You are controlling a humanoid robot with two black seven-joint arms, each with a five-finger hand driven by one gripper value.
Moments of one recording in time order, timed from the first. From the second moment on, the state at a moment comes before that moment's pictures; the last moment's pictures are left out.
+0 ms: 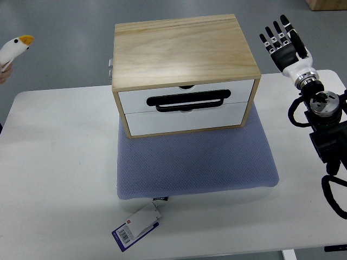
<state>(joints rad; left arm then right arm) 0.02 0.00 -0.09 -0.24 0.00 -0.03 -0.03 0.79 -0.11 1.42 0.51 -0.08 0.34 0.02</state>
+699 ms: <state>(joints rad) 0.02 0.00 -0.09 -0.24 0.00 -0.03 -0.03 0.95 -0.27 1.17 0.51 -0.08 0.34 0.01</state>
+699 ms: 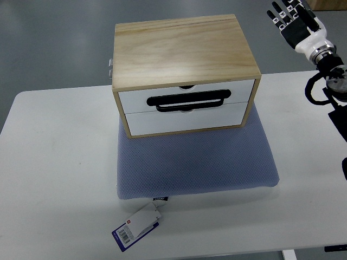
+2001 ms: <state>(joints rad) 0.02 0.00 -0.09 -0.25 0.00 -0.03 -0.03 2.16 -0.25 -0.26 1.33 0.08 0.34 -0.61</state>
